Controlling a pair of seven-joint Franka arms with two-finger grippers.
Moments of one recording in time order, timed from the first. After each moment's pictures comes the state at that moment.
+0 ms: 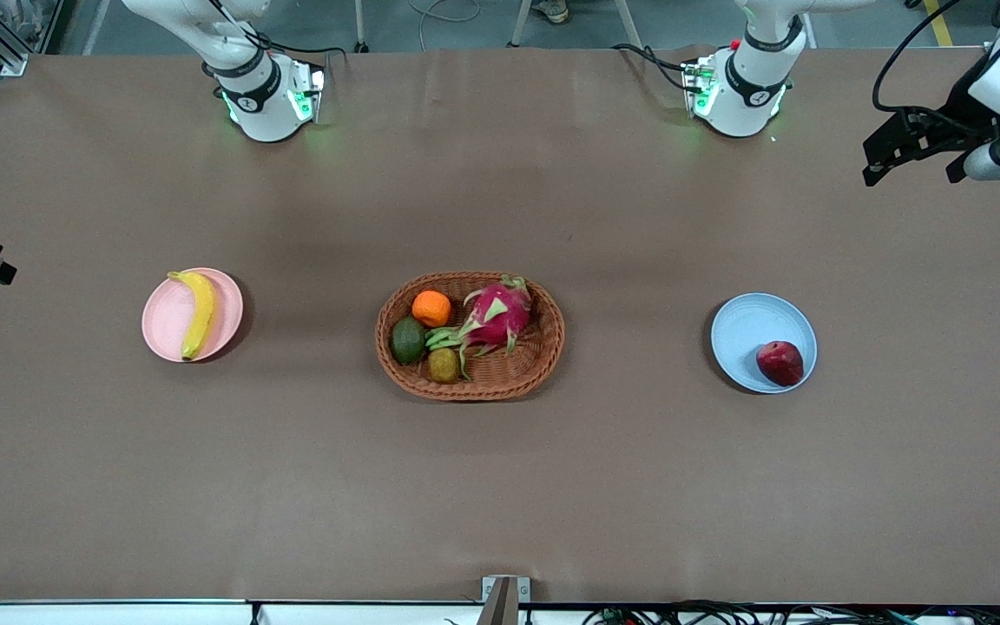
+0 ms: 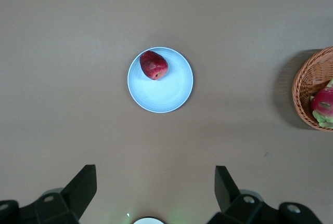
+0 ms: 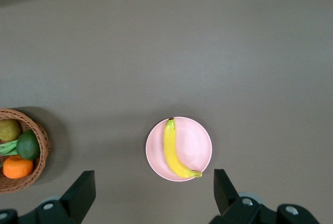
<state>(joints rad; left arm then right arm) -0.02 -0.12 -0.12 -1.59 0.00 1.48 -0.15 -0.05 0.10 -0.08 -1.42 0.02 1.59 -0.03</state>
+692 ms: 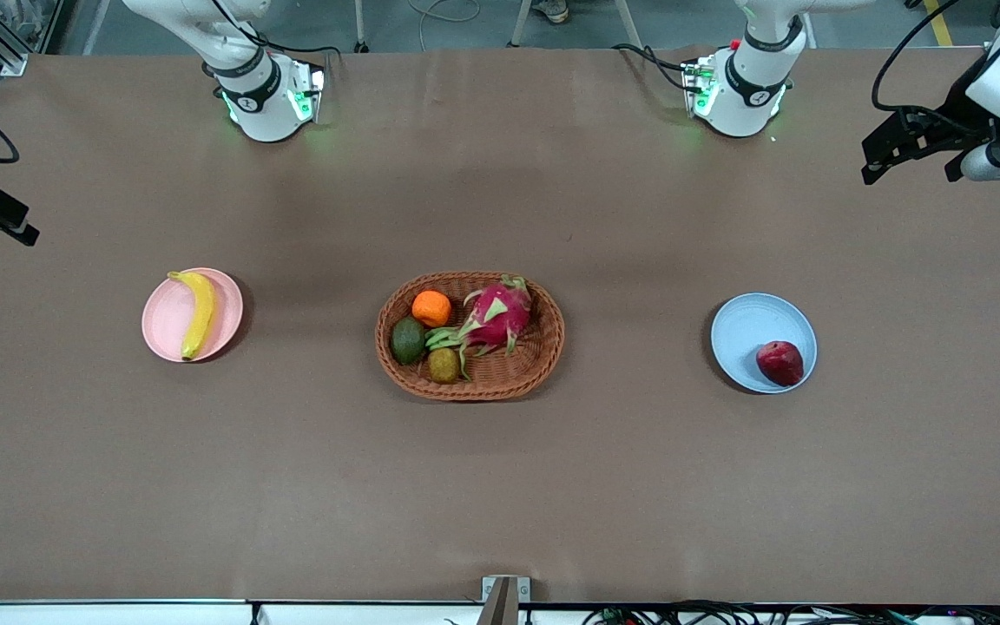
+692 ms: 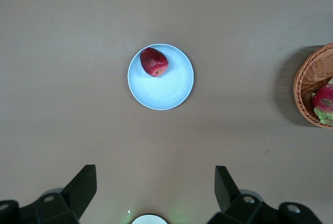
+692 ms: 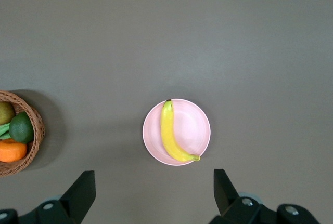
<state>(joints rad) -0.02 -0.11 -0.12 -1.59 0.00 1.47 -0.15 -0.05 -0.08 -0.07 -1.67 0.01 1.66 -0.03</state>
